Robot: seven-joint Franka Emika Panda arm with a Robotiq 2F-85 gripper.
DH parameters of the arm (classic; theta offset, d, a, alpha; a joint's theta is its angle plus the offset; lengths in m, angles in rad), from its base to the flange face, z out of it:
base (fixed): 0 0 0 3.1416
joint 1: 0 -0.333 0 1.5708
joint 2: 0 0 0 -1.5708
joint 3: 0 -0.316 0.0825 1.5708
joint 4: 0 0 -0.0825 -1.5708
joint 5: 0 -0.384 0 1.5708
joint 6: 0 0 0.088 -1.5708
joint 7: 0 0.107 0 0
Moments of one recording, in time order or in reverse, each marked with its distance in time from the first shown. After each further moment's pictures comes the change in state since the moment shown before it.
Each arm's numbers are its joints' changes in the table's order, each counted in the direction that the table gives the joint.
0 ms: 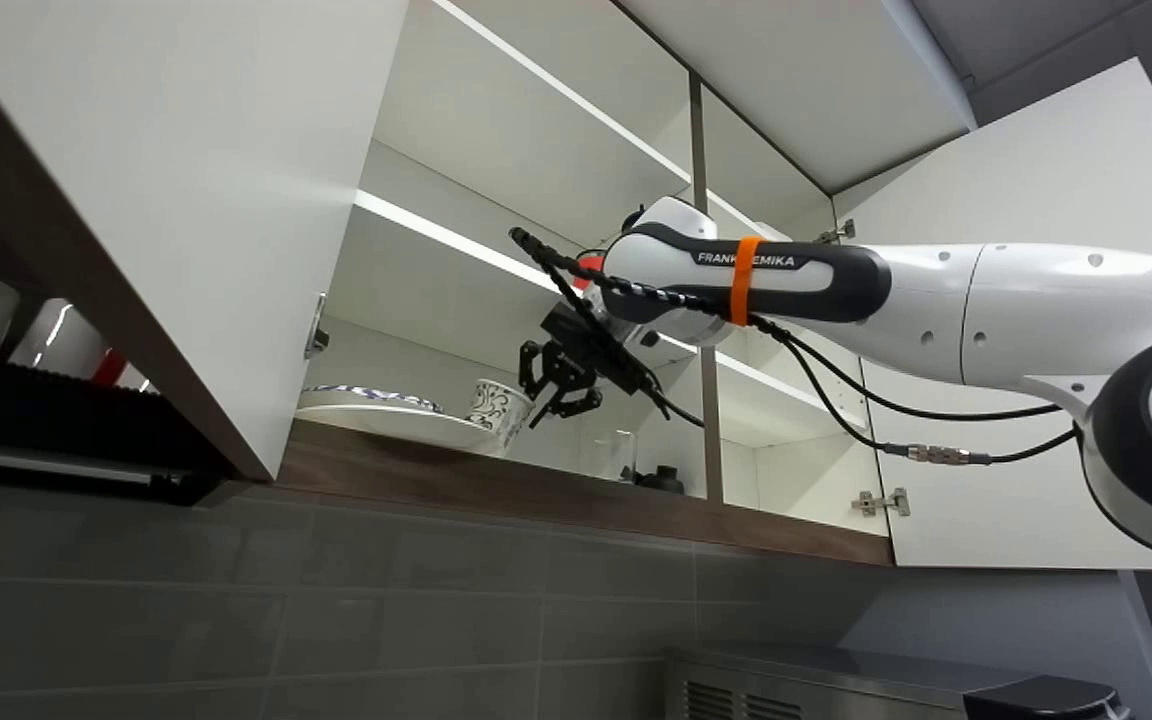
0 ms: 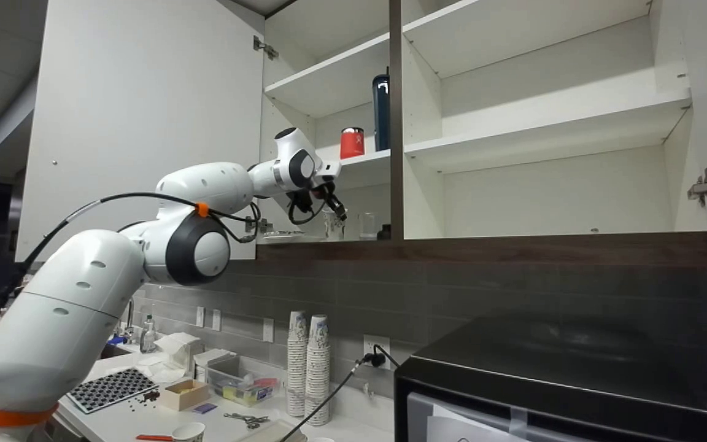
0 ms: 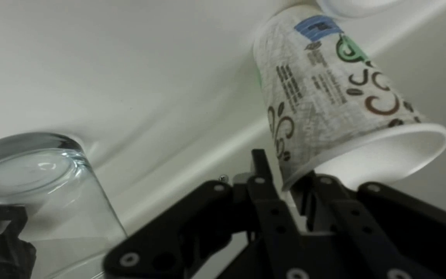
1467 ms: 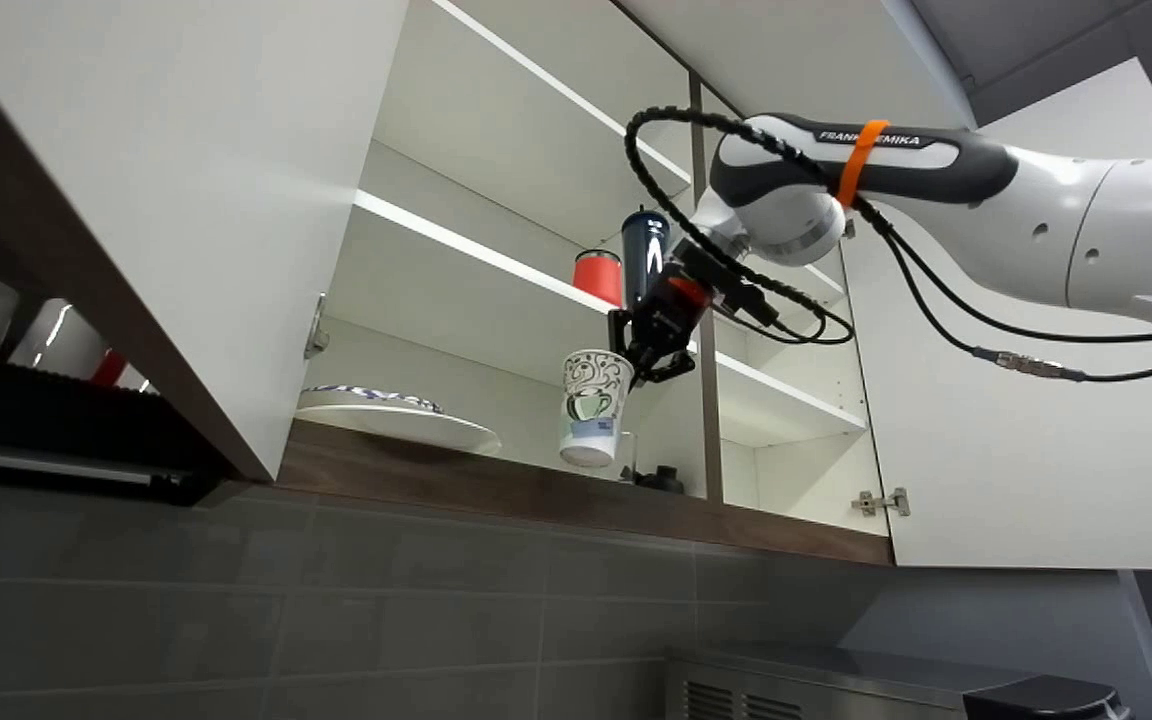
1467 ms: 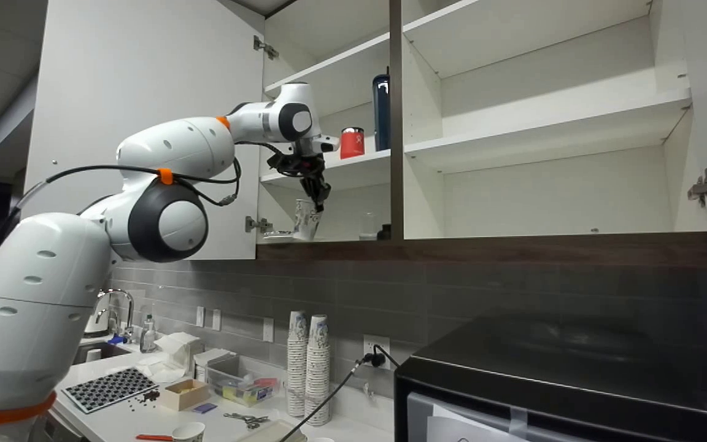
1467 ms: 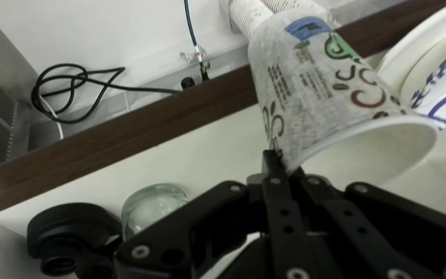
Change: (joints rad) arm 0.167 -0.210 -0.063 0.024 -0.306 0.569 -0.385
